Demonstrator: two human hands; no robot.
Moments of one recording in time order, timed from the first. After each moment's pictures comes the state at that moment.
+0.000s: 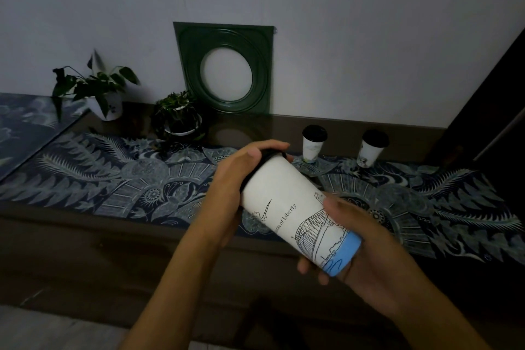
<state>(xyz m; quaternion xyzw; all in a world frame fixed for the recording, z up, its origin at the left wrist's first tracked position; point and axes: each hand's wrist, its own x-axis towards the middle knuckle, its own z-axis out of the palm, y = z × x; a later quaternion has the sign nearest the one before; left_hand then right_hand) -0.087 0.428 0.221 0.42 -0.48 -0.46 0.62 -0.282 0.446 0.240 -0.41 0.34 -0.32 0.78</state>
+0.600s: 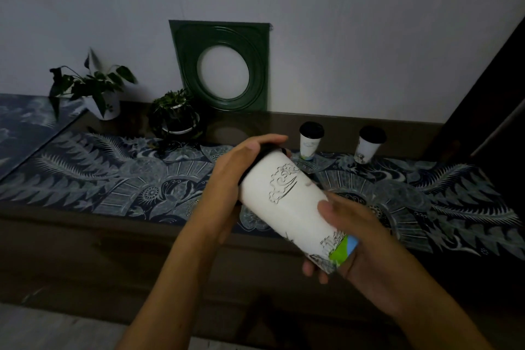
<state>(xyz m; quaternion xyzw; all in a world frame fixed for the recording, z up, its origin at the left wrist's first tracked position) -0.095 0.428 0.225 0.44 -0.47 -0.46 0.61 -0.292 0.446 0.236 -0.45 0.37 -0.32 0.75</state>
